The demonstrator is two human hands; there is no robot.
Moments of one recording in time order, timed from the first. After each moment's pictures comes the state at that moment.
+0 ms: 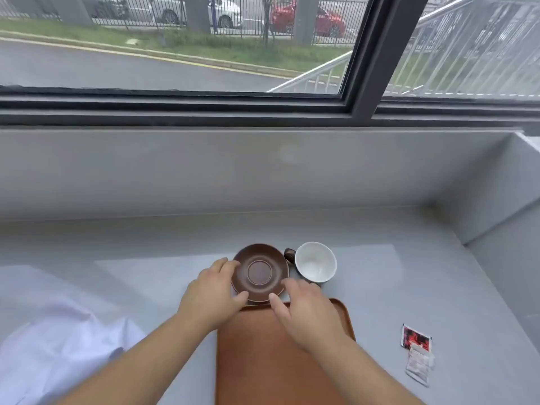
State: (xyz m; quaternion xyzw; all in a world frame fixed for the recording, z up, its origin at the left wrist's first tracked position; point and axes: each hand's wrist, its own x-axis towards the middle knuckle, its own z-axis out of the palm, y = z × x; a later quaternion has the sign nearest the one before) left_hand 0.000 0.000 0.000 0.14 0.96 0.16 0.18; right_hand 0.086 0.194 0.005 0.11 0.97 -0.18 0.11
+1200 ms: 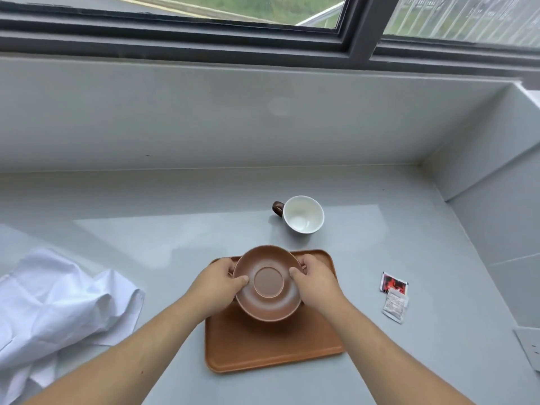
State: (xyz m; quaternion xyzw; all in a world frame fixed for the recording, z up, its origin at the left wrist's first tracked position) left_hand 0.060 0.006 -0.046 -0.02 0.86 0.38 0.35; right_hand 0.130 0.233 -0.043 0.28 0.85 -0.43 0.14
